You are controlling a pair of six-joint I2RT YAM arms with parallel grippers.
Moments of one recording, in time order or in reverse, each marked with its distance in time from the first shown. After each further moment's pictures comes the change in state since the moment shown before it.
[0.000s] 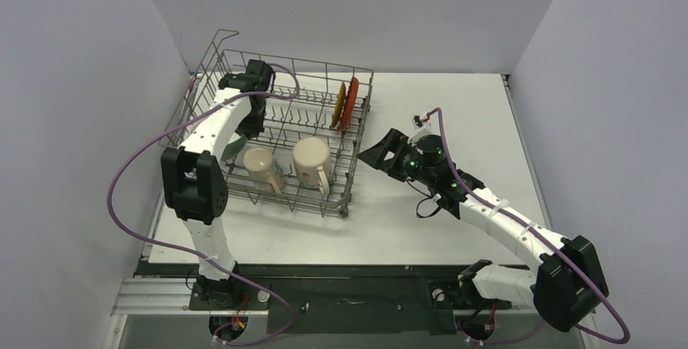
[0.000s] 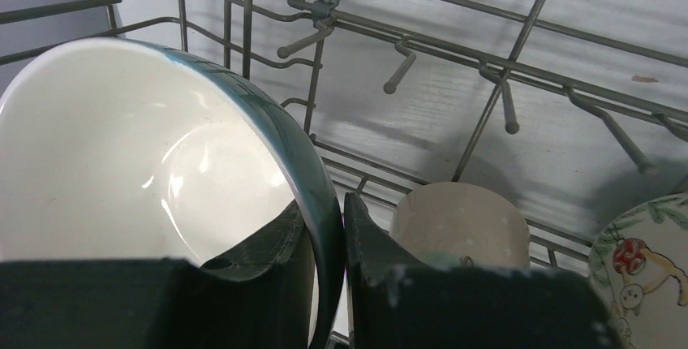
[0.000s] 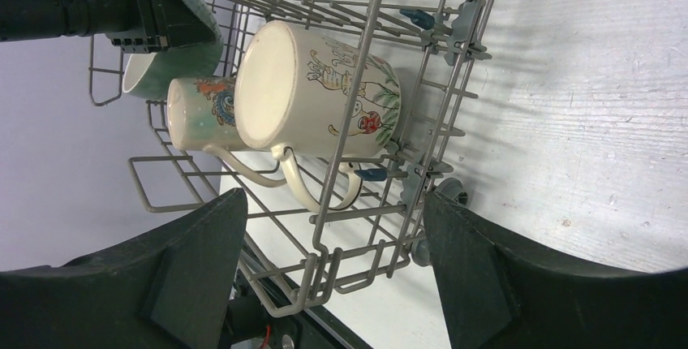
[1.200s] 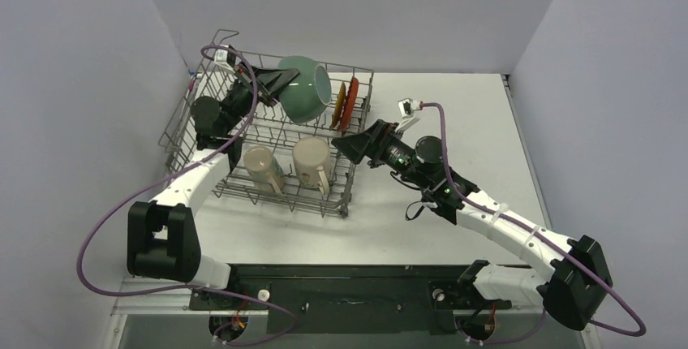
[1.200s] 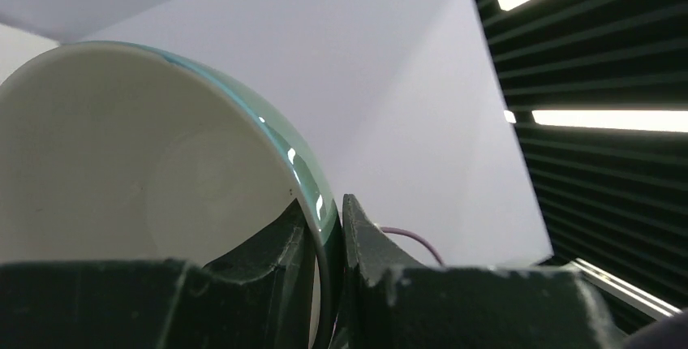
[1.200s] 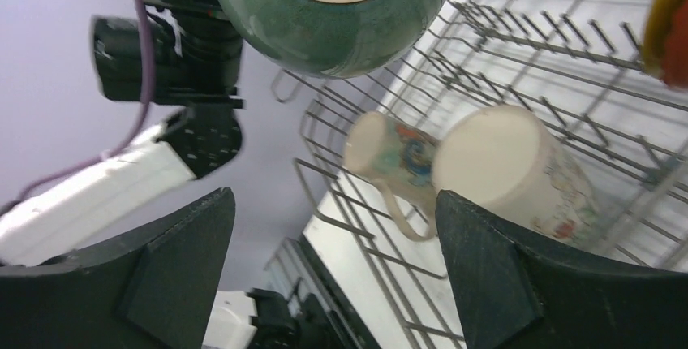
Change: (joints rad) left arm 0.074 -0.486 -0.763 1.980 1.080 -1.510; right arm 0.177 -0.019 0.100 0.256 0.042 -0.091
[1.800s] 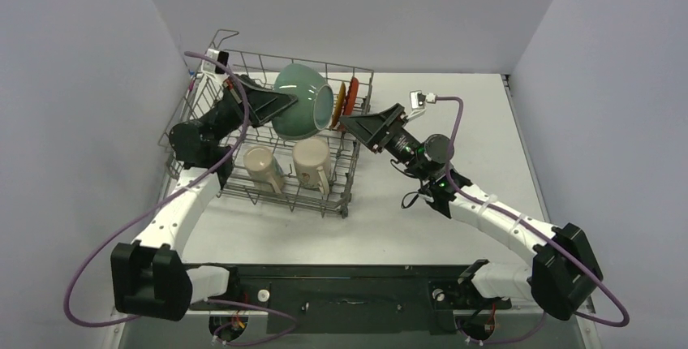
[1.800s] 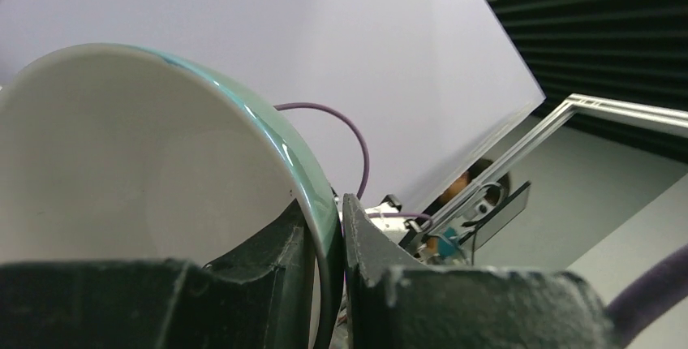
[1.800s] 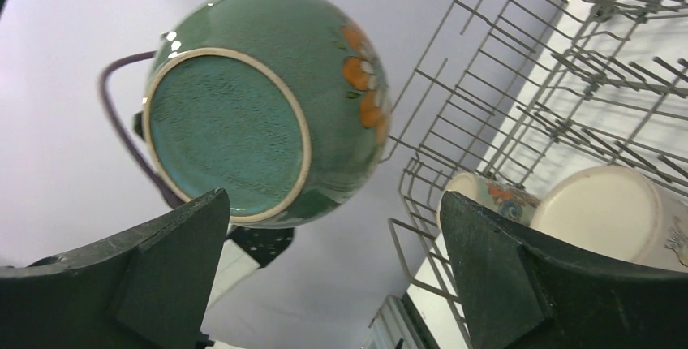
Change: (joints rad) left arm -0.014 -0.153 -0.066 0.322 0.185 -0.111; right arm -0.079 0.092 -0.061 0.457 -0.072 0.351
